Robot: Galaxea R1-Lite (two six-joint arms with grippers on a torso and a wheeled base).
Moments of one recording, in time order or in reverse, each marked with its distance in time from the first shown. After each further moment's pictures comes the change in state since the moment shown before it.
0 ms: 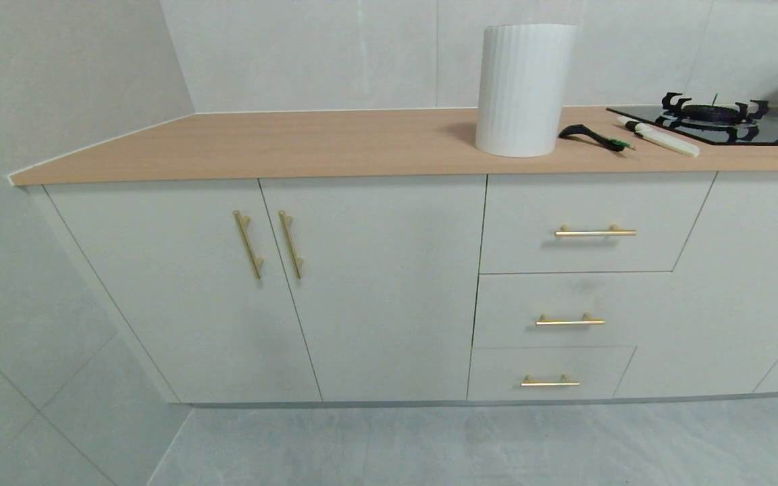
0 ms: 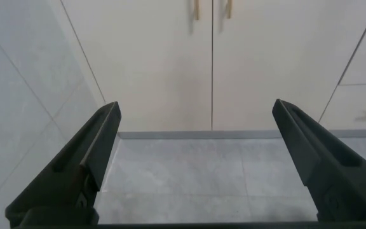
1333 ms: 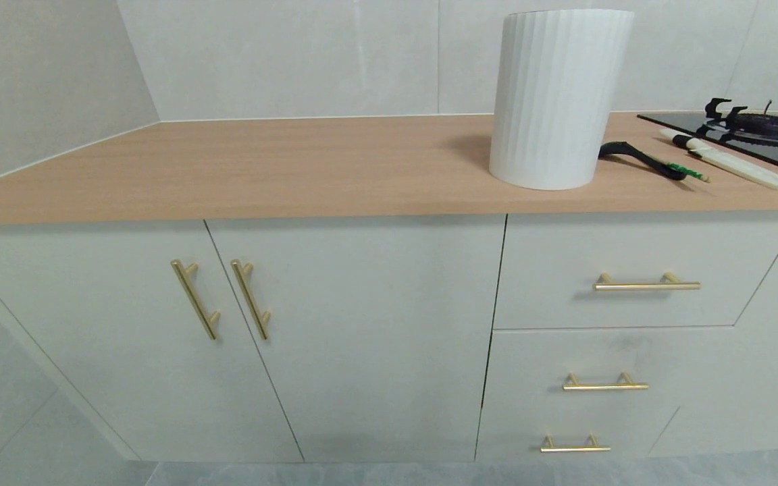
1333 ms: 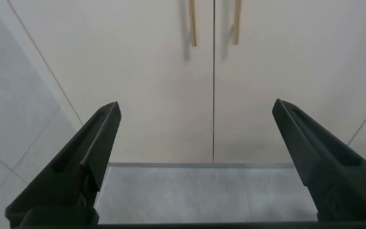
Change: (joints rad) left arm 0.001 0.000 0.000 0.000 0.000 0.000; right arm 0.000 0.000 0.000 0.000 0.000 0.001
